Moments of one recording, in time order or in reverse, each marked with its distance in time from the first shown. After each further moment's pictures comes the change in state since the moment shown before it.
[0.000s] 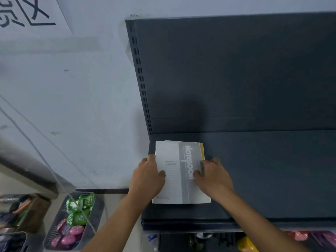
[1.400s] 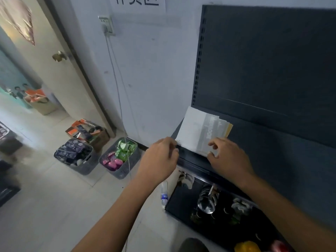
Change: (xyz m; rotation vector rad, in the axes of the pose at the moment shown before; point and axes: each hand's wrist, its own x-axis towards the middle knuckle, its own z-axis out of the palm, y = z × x) left_hand -0.195 0.046 -0.009 -0.051 0.347 -0.108; right_hand -0.081 0.029 -0.054 -0.134 -0.075 -0.621
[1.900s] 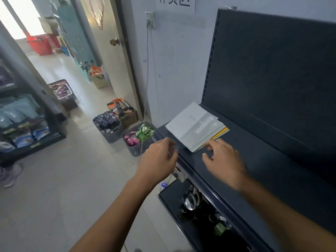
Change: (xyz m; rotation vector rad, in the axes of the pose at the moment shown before) left_hand -0.062 0.131 0.059 0.049 0.163 -0.341; right_hand -0.006 0.096 -0.051 -0.006 -0.166 -0.361
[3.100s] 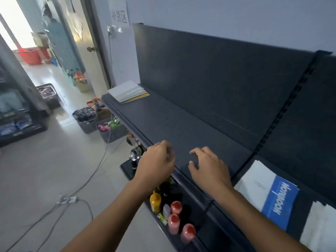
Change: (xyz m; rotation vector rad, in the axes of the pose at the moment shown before) left_hand -0.371 0.385 0.166 0.010 0.101 0.017; right_hand -0.455 0.287 -0.135 -0.006 0.134 -0.031
